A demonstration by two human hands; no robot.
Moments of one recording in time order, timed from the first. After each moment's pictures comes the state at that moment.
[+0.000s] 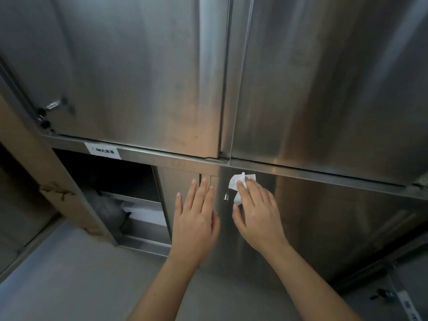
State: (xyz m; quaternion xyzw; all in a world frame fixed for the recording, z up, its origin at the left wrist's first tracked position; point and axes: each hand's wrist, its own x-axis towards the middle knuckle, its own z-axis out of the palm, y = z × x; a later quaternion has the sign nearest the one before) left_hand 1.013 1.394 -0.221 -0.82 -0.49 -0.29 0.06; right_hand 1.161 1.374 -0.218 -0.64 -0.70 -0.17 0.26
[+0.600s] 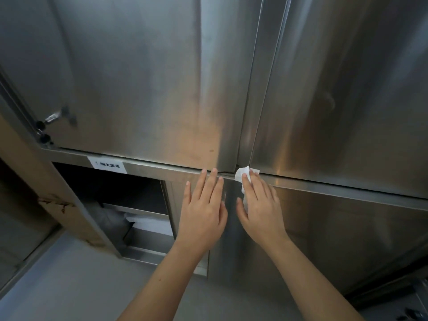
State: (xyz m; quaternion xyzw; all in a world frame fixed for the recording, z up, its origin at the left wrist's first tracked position) left_hand 0.997 1.473 -0.210 -0.84 -0.46 -0.27 0.08; right_hand 1.139 1.449 -0.222 -0.67 -0.67 -0.17 0.26
